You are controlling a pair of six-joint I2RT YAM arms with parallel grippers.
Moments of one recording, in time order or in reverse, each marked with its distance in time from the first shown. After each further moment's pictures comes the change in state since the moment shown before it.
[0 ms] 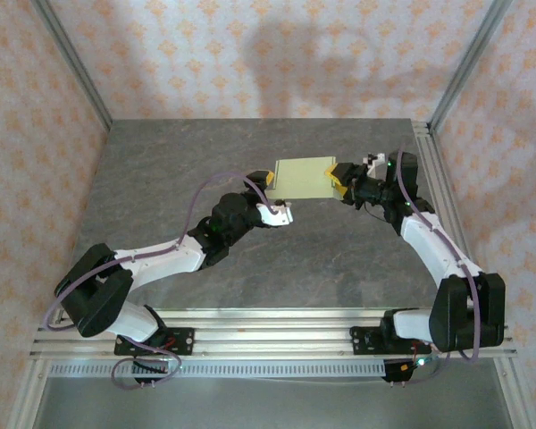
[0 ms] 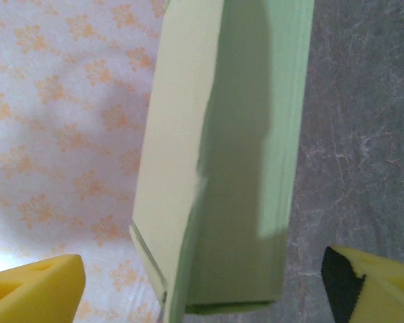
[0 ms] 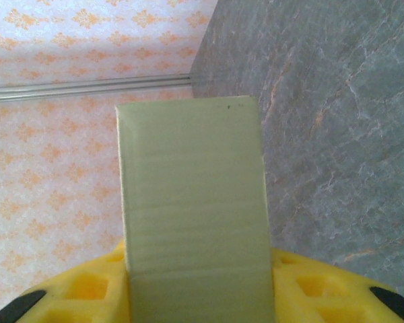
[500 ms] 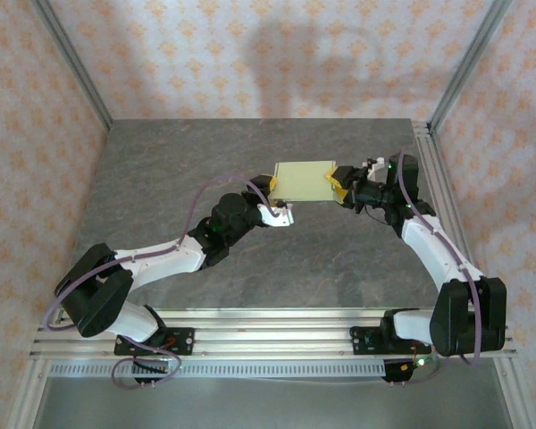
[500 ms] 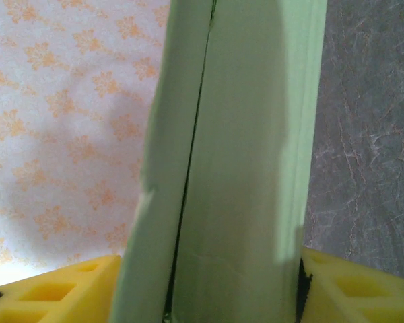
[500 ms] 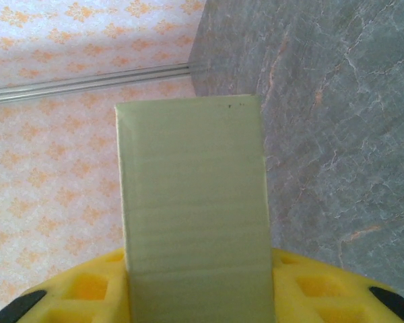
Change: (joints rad) left arm 0.000 0.000 0.000 0.016 0.001 0.058; right arm 0.000 -0.021 -0.017 -0.025 -0.026 0.040
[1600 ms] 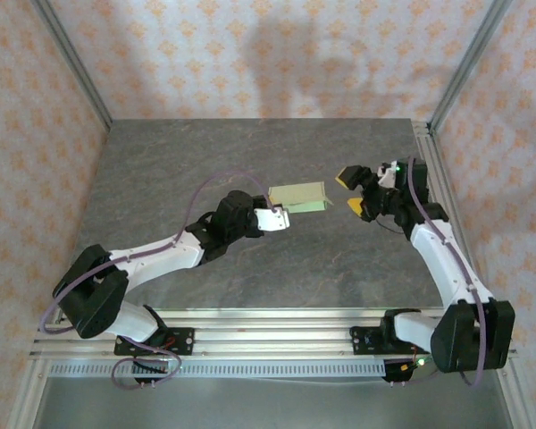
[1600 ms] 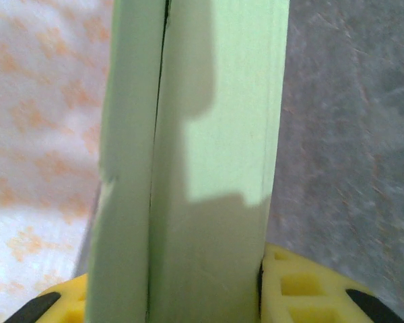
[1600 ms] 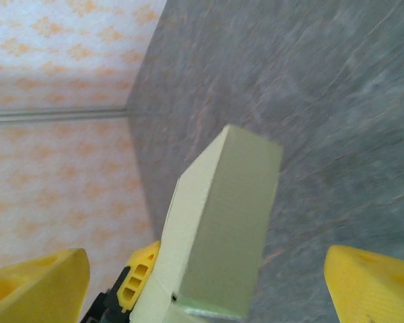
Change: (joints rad) left arm 0.027 -0.021 0.054 -0.414 0.072 -0.233; right arm -0.039 -0.110 0.068 -0.368 0.251 -0.321
